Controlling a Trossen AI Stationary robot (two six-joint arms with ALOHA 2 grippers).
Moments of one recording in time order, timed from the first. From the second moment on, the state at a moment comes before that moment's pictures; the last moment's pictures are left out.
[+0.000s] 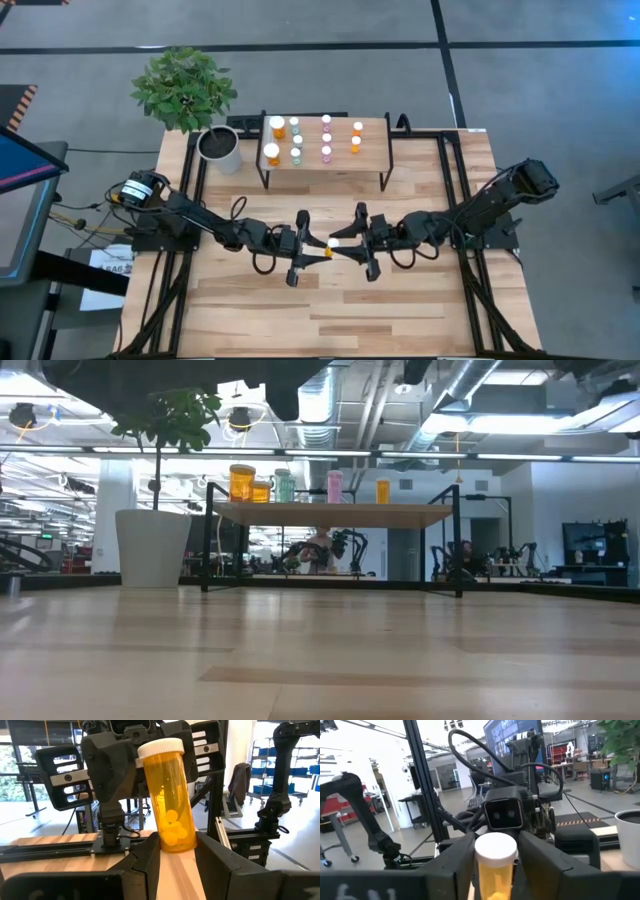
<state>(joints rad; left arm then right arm) -0.29 1.67 0.72 1.07 -0.12 0.02 0.33 1.45 0.73 0.89 0.26 0.16</state>
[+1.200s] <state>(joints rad) -0.25 1.59 0.72 0.58 -0.61 -0.05 0.23 1.35 0.73 0.65 0.65 0.02</state>
